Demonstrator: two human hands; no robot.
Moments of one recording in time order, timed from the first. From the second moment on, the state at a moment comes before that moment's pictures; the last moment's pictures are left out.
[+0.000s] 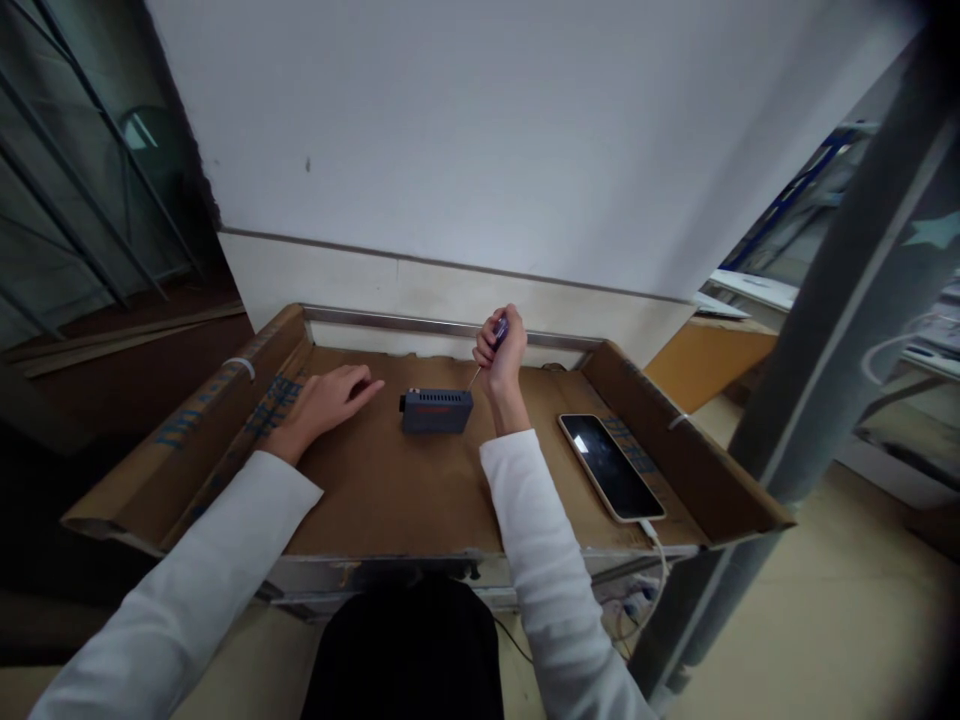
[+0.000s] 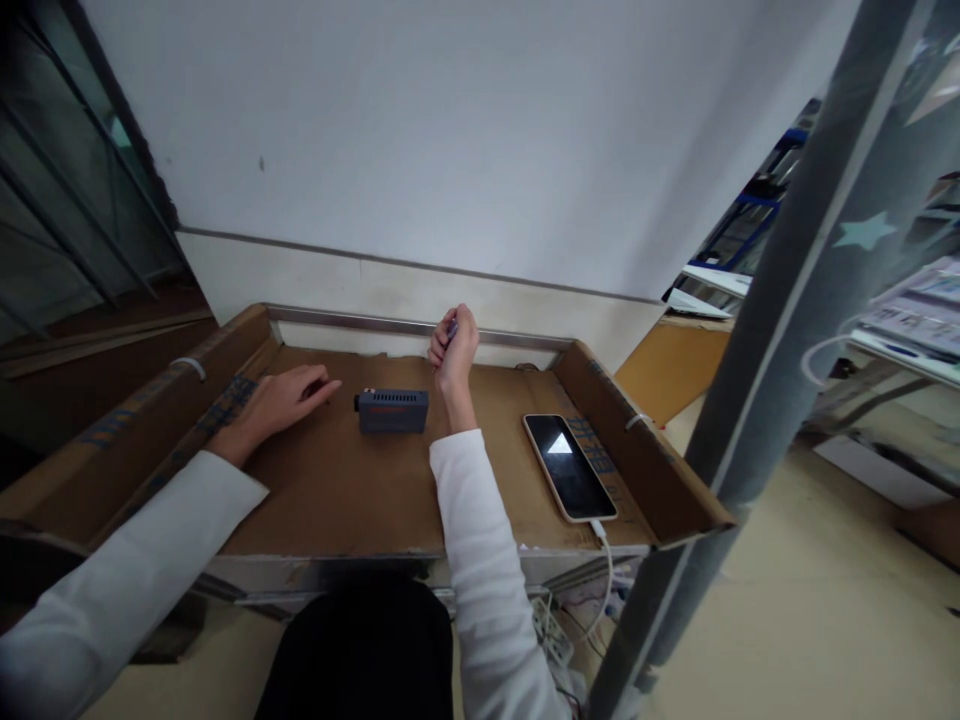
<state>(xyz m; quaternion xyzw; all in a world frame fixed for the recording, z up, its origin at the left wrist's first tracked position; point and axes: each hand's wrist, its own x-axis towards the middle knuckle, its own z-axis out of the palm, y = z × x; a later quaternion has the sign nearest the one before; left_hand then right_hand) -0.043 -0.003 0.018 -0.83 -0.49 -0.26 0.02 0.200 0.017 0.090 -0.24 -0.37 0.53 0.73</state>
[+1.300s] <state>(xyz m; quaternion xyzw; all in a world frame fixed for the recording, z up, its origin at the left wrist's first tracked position) 0.015 -0.012 0.012 -0.30 -0.34 -0.65 -0.61 0.264 -0.035 0.005 -0.54 -0.58 0.18 0.58</state>
